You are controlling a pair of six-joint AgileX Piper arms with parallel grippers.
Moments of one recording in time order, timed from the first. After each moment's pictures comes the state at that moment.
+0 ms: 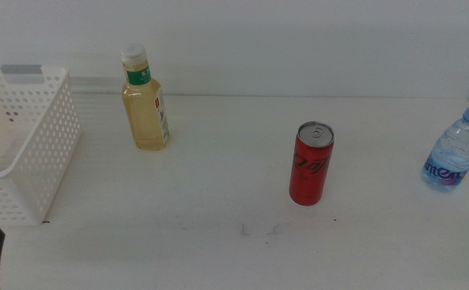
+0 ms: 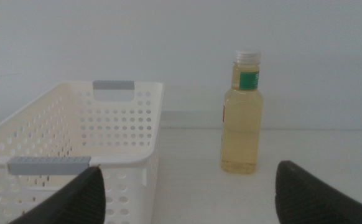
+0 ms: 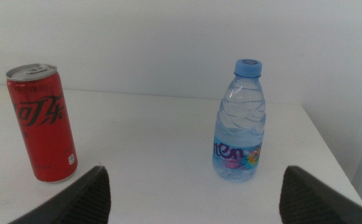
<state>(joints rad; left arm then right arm) -0.02 0.00 0.00 -0.04 0.09 -0.02 0.08 0.00 0.00 -0.08 0.19 0.03</state>
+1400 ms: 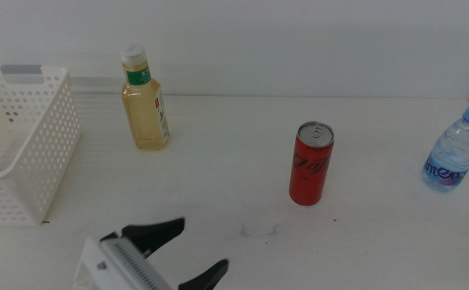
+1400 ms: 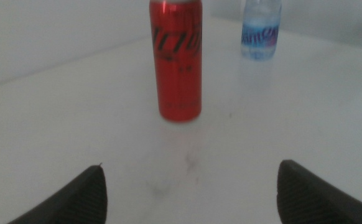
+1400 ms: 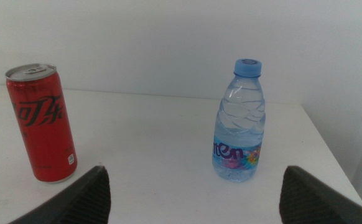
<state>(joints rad) -0.70 1.51 -0.06 0.12 -1.20 -0.06 0.08 0.00 0.00 -0.08 0.19 0.03</state>
